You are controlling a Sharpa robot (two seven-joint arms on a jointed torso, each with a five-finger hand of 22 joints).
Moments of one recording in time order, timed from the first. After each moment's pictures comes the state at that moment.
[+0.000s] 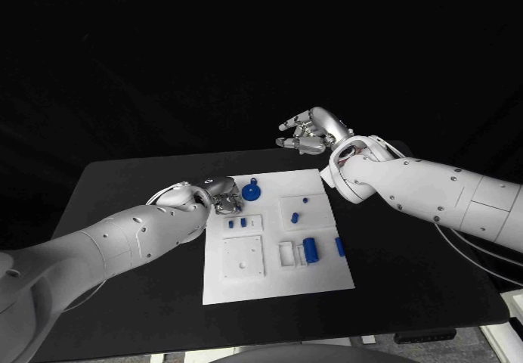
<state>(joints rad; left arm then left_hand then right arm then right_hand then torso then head) 1.14 -0.34 -0.18 0.85 -1.34 -0.24 0.05 1.35 0.06 0.29 -0.22 0.16 1.22 0.09 0.06 0.07 1.30 0.04 0.05 0.06 1.31 -0.04 1.15 0.33 0.10 1.27 -0.06 0.48 1.31 1.20 -0.70 0.03 1.31 -1.11 -0.61 0.03 1.19 -0.11 0.17 -0.12 0.47 1.06 0.10 0.07 0.06 1.23 0.00 0.75 0.74 1.25 -0.05 0.81 0.96 0.07 1.35 -0.07 0.16 1.17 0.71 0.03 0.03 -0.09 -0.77</state>
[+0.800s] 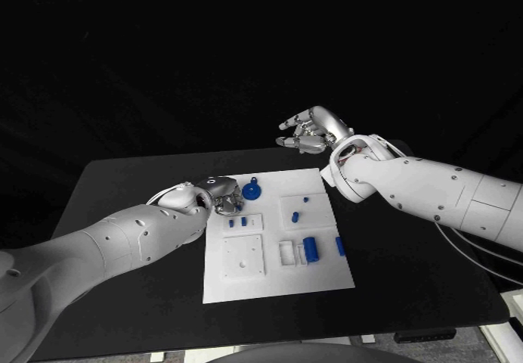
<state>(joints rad) 1.14 -0.35 -0.20 0.86 -1.43 -0.27 0.04 1.36 0.04 0.26 -0.23 0.17 1.11 0.10 0.07 0.06 1.27 0.05 0.06 0.06 1.31 -0.04 1.15 0.34 0.11 1.27 -0.06 0.48 1.31 1.20 -0.70 0.03 1.31 -1.11 -0.61 0.03 1.19 -0.11 0.17 -0.12 0.47 1.06 0.10 0.07 0.06 1.23 -0.01 0.75 0.74 1.25 -0.05 0.81 0.96 0.07 1.35 -0.07 0.16 1.18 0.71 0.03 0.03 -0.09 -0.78</state>
